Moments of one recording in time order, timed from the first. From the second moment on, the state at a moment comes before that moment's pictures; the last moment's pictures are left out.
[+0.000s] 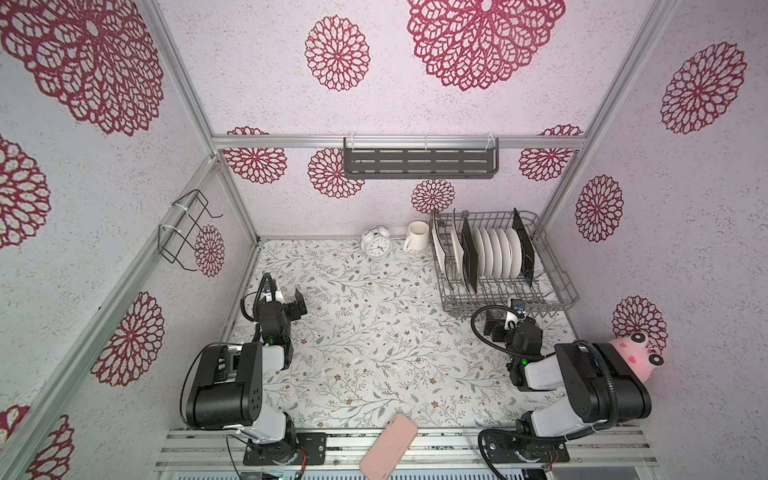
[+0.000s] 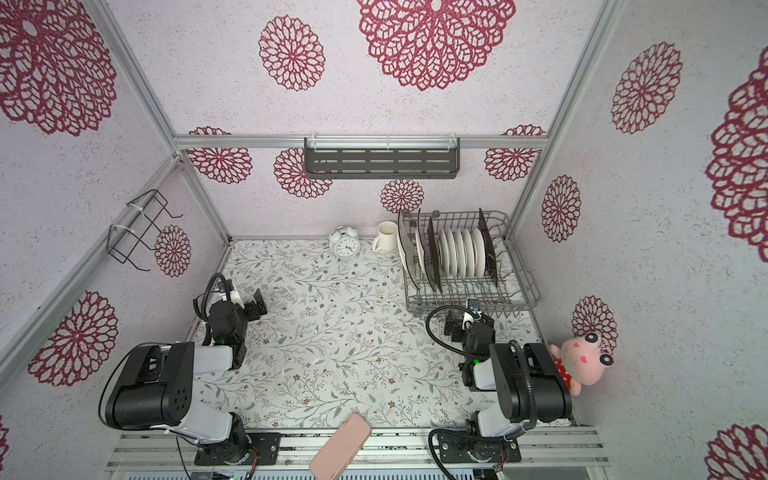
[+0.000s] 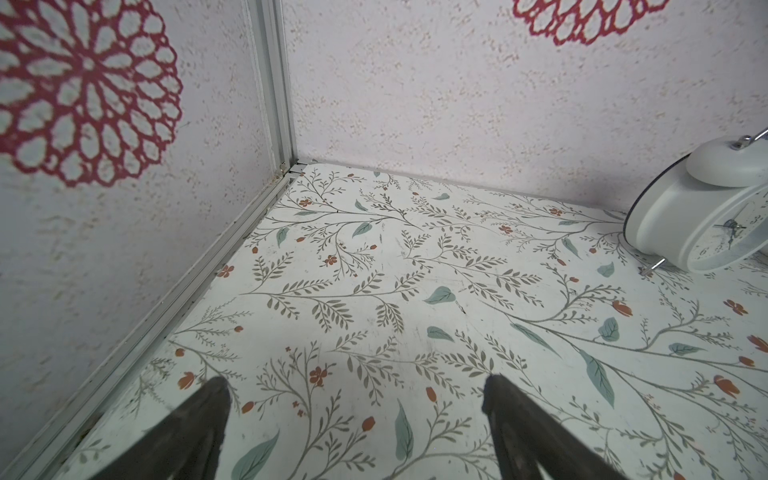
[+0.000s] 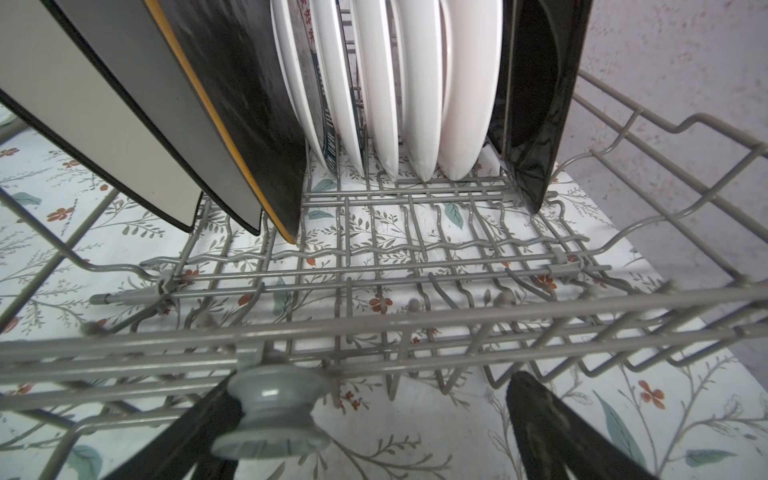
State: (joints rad) left arm 0.11 1.55 0.40 0.88 -0.17 -0.06; right arm 0.04 1.54 0.19 1.03 0.11 0.00
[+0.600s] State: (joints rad) left arm 0.11 1.55 0.40 0.88 -0.17 -0.06; right arm 0.04 1.54 0.19 1.03 0.11 0.00
